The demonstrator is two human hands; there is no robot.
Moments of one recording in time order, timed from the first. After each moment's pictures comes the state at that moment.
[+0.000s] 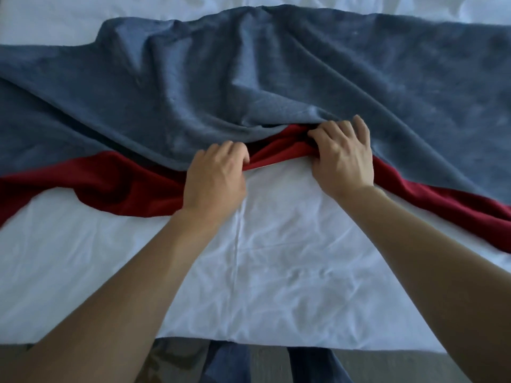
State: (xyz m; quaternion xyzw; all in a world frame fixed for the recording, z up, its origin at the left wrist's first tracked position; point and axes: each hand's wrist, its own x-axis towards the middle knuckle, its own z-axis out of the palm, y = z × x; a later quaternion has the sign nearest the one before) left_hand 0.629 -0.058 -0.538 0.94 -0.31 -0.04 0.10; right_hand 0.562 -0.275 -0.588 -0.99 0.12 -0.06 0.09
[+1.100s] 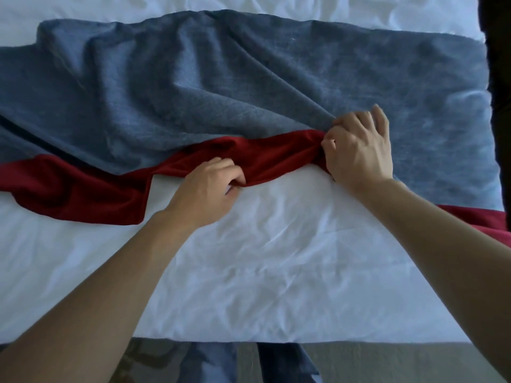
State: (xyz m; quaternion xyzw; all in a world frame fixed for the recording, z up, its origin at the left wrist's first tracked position) left_hand 0.599 -0.126 -0.560 0.88 -0.40 -0.17 0.18; right_hand 0.513 -0.397 -0.571 -0.99 0.14 -0.07 0.06
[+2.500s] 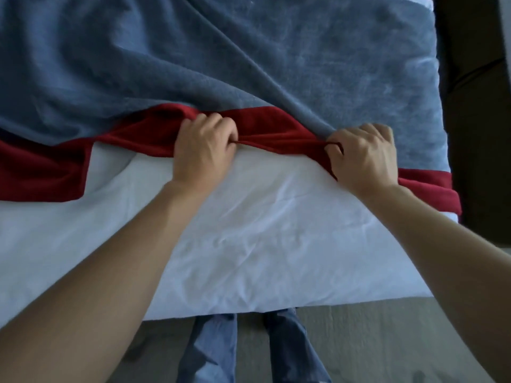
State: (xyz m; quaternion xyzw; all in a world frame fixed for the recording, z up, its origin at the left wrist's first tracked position) left_hand 0.557 -0.196 -0.583 0.92 -0.37 0.01 0.13; right_hand 0.417 -0.432 -0.580 -0.98 0.16 -0.06 0.05
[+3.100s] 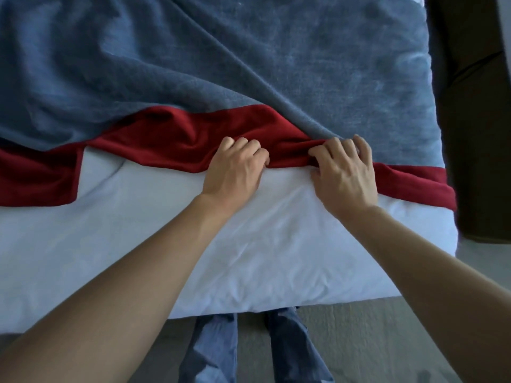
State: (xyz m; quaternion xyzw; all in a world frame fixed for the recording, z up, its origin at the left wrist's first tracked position) left_hand 0.513 -0.232 -0.600 0.87 -0.48 -0.01 0.11; right_hand 0.387 -0.412 -0.594 -0.99 0.15 -0.05 0.01
